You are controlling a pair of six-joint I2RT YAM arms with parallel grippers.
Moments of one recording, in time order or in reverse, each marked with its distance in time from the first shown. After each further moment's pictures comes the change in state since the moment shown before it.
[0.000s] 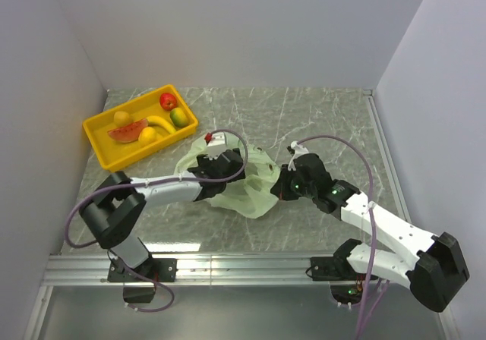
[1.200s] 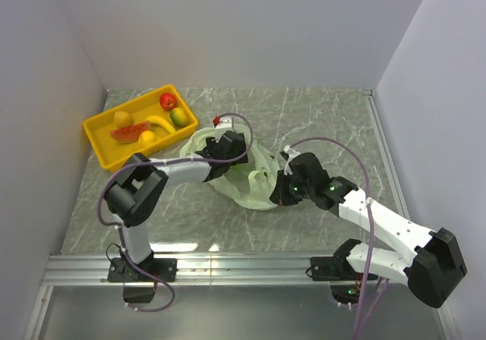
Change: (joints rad) left arm 0.139 0.273 0.206 0.150 0.111 0.166; right arm 0.009 0.032 0.040 -0.129 -0.152 -0.035
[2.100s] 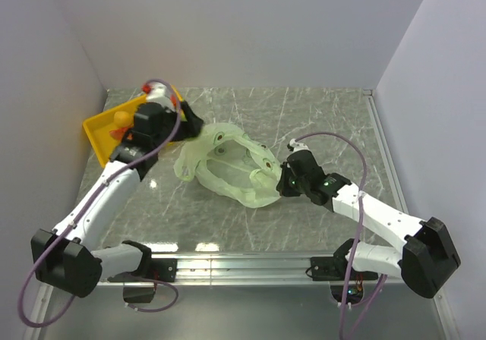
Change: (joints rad) left arm 0.340 -0.668 -0.040 -0.292 0.484 0.184; right arm -0.018 0.088 0.015 0.059 0.291 0.024
